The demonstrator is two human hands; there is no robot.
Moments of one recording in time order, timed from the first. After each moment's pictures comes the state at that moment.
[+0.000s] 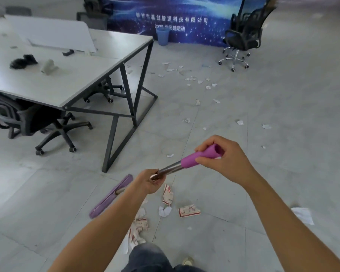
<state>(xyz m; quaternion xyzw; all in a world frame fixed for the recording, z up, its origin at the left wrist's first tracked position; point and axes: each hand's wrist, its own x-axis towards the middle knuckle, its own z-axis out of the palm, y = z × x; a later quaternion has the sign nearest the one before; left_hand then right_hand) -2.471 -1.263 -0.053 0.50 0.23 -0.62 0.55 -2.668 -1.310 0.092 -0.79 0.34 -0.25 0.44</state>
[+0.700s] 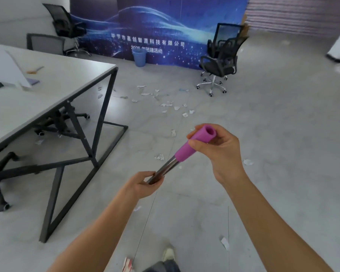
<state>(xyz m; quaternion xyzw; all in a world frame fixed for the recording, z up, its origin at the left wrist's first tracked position) -2.455 -1.670 -0.019 0.39 0.27 -0.67 0.57 -2.635 -1.707 0.112 -0.58 0.28 -0.49 0.58</state>
